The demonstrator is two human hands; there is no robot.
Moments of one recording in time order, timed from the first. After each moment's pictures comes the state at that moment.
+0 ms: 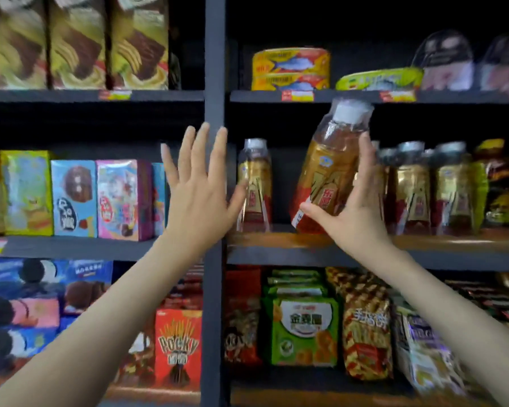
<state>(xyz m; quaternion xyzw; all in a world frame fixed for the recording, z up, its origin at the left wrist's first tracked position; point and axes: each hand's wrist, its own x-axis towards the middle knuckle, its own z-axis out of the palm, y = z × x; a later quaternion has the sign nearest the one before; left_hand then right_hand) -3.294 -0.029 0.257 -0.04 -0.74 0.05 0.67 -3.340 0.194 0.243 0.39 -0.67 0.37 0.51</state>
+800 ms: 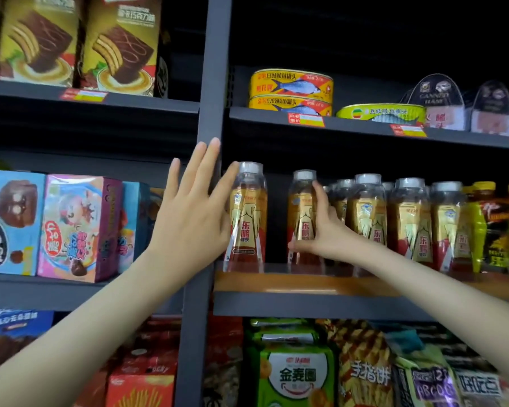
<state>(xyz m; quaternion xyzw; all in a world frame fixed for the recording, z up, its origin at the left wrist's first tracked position) -3.341 -0.053 0.272 -0.11 -0.73 0.07 0.67 -3.431 0.180 0.287 0.27 -0.89 0.28 0.21</state>
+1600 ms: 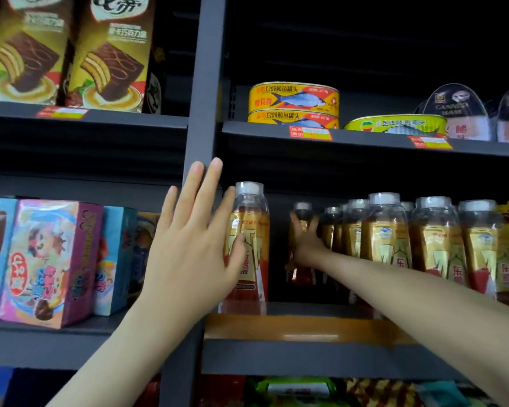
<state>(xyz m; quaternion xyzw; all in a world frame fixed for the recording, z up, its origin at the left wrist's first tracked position) -3.361 -0.044 0.266 -0.07 -0.72 0.07 0.69 -3.559 0.125 0.307 0.14 -0.94 0.21 0.21</state>
